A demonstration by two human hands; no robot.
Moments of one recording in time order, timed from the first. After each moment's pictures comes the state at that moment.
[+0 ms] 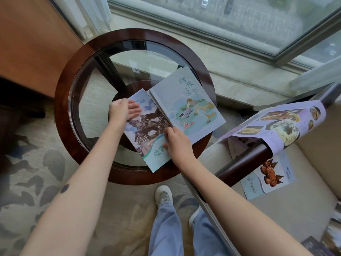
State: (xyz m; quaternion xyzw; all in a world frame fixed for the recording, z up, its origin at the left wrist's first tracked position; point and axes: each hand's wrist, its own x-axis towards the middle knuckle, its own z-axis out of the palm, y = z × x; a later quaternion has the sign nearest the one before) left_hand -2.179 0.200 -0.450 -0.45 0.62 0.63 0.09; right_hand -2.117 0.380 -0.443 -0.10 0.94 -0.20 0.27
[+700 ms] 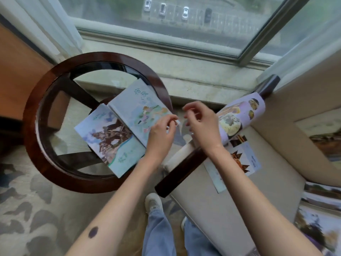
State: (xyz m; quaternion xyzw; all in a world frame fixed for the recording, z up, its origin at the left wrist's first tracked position) left_hand -2.137 0.416 -0.374 -0.05 0.85 0.52 0.06; right_hand -2.155 0.533 -0.323 0.11 0.85 -0.51 0.05
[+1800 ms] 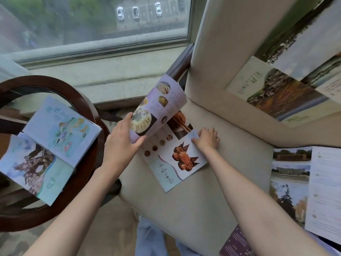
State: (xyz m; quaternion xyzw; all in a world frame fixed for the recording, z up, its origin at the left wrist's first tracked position) left_hand -2.118 0.562 -0.388 0.05 0.96 0.23 0.12; right_hand -2.085 0.798 -0.509 0.33 0.88 -0.25 0.26
